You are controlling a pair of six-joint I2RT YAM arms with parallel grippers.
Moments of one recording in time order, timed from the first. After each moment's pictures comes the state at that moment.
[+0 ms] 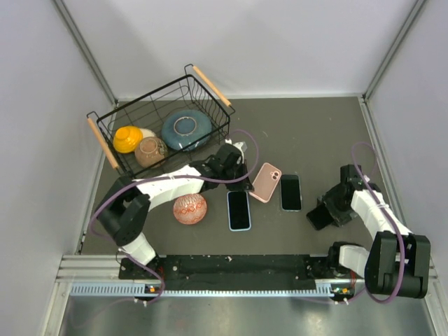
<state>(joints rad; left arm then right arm) -0.79 1.62 1.07 -0.22 0.21 -0.73 -0.11 1.13 0.55 -0.77 0.09 0.98</state>
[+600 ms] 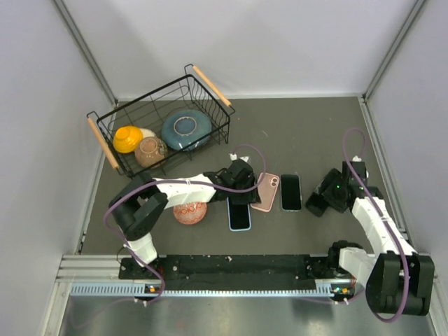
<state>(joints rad) -0.90 1.75 1.02 -0.15 0.06 -0.86 -0.08 1.02 0.55 -0.56 -0.03 0.64</state>
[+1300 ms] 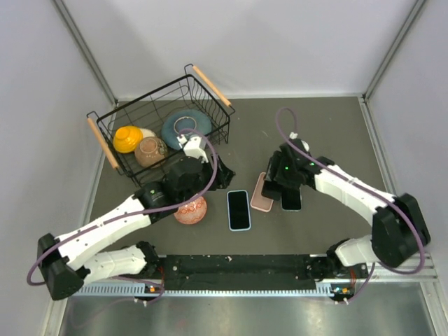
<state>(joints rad) -0.89 1.06 0.91 -0.28 -0.23 -0.75 0.52 1.34 0.88 -0.48 0.06 0.77</state>
